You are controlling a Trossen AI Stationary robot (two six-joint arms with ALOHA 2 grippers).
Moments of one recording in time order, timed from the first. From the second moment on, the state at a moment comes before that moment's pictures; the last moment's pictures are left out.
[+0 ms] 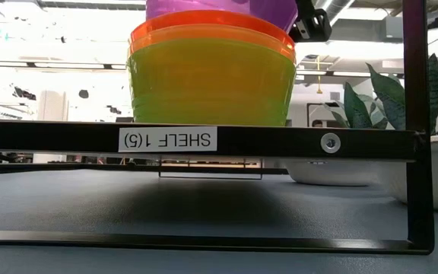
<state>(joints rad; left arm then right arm) -0.33 1.11 1.44 -1.00 -0.56 -0.20 0.34 1.92 1.73 -0.94 0.07 0.98</state>
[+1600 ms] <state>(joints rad) -0.33 1.11 1.44 -1.02 -0.56 -0.18 0.33 1.97 1.73 -0.89 -0.09 0.92</state>
